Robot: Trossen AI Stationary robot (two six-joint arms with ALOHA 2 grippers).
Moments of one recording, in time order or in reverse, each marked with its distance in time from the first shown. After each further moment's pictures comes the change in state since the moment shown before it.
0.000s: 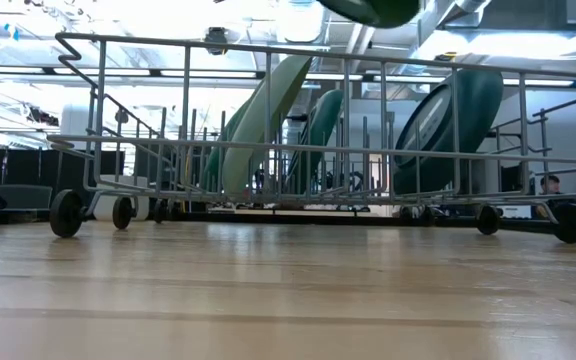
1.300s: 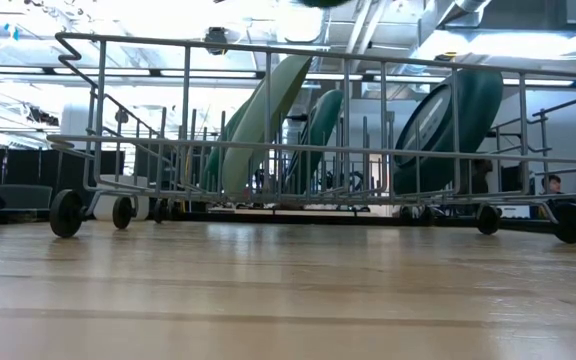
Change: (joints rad) left arm 0.076 -0.036 0.018 0.069 0.295 -0.635; right arm -0.383 -0.338 0.002 -0.075 -0.234 -0.525
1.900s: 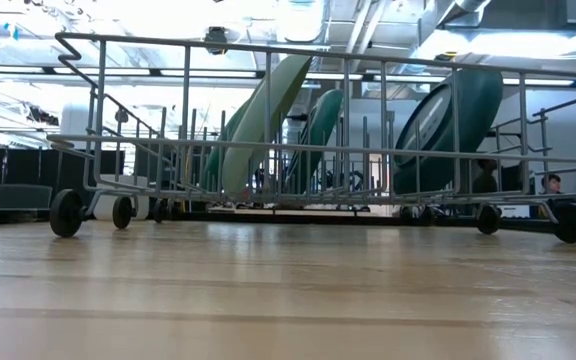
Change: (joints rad) left arm 0.396 -0.234 0.000 0.526 1.305 -1.201; right arm 0.128 -0.005 -0.057 -0.214 -0.270 -0.283
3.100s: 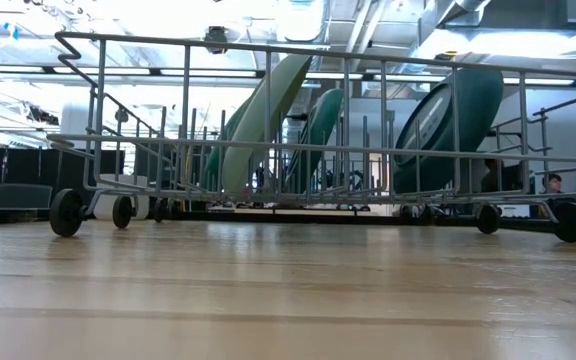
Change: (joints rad) left arm 0.045 0.030 -0.002 0.289 0.150 -0.519; right arm 0.410 0.130 -0.035 0.413 -0.076 0.173
